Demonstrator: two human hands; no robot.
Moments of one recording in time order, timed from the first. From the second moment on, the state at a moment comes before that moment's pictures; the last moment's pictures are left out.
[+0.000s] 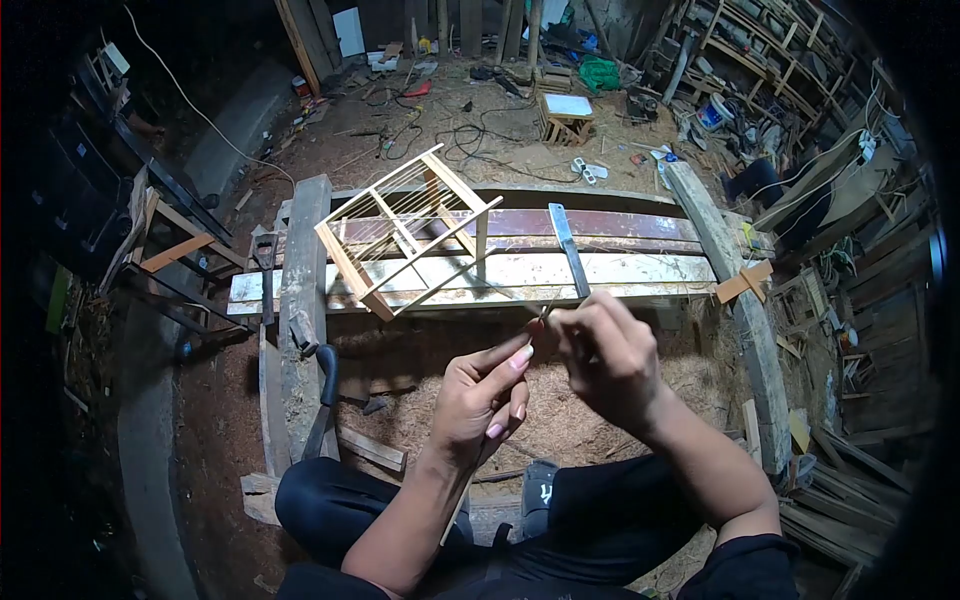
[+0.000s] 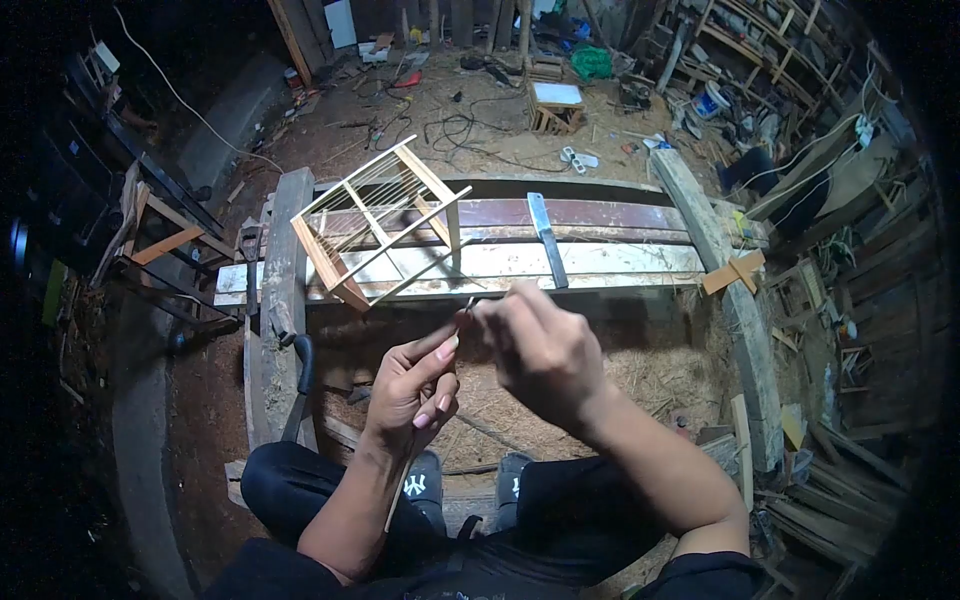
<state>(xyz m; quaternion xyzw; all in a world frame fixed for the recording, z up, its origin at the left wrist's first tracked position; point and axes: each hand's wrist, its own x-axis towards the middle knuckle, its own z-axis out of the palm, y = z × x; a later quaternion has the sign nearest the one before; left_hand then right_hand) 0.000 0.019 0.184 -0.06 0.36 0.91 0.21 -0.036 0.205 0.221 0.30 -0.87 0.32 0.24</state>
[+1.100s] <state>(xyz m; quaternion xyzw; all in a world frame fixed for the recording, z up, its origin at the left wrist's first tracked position) -0.002 0.018 0.179 -0.09 0.40 0.89 0.21 -0.038 0.198 0.217 0.32 -0.86 0.32 0.23</state>
